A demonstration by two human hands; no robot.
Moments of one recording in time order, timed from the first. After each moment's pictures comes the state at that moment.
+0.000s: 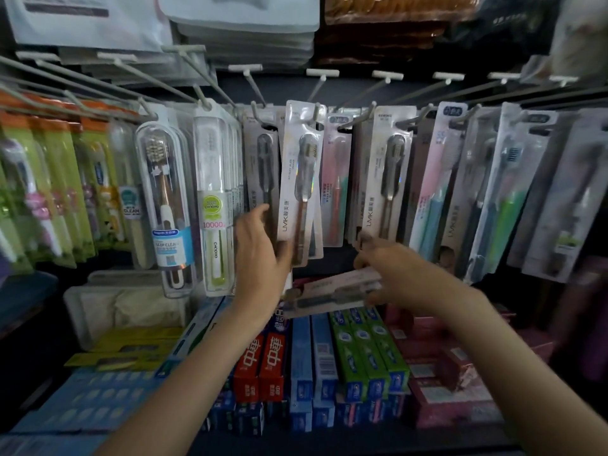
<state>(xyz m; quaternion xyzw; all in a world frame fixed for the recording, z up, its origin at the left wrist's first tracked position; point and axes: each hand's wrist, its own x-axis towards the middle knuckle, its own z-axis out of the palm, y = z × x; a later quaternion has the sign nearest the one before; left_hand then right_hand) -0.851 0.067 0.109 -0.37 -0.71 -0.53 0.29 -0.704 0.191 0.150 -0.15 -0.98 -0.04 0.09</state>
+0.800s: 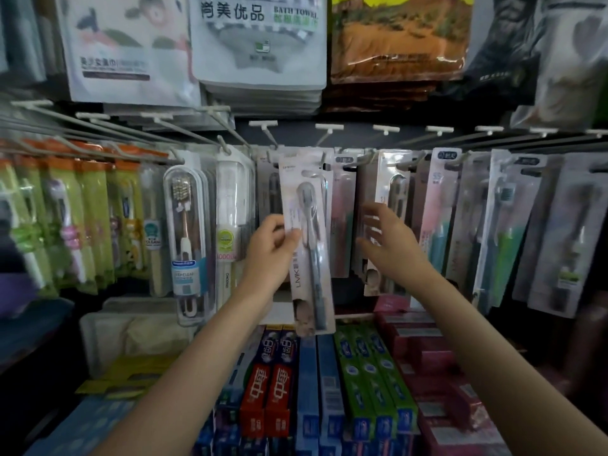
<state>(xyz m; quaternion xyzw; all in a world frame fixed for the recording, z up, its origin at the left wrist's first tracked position) -0.838 0.052 0.169 -0.39 -0.60 -0.69 0.02 -0.733 0.194 0.190 -0.12 -0.88 0.24 0.40</state>
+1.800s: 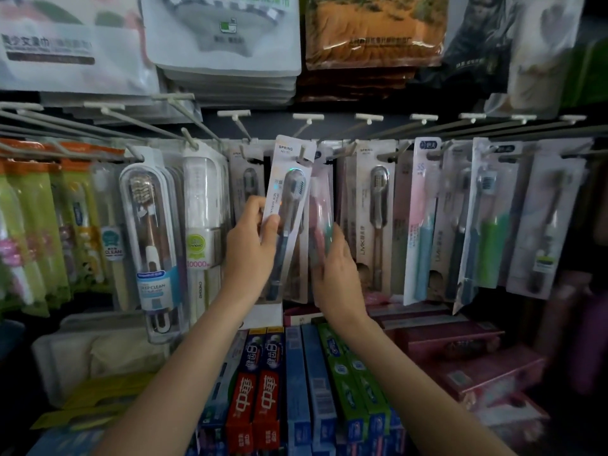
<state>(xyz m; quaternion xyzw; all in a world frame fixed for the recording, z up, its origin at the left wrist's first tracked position) -0.872 0.077 0.167 -0.46 -0.62 -0.58 0.25 -0.780 0.164 0.125 -0.21 -0.84 0.20 0.47</state>
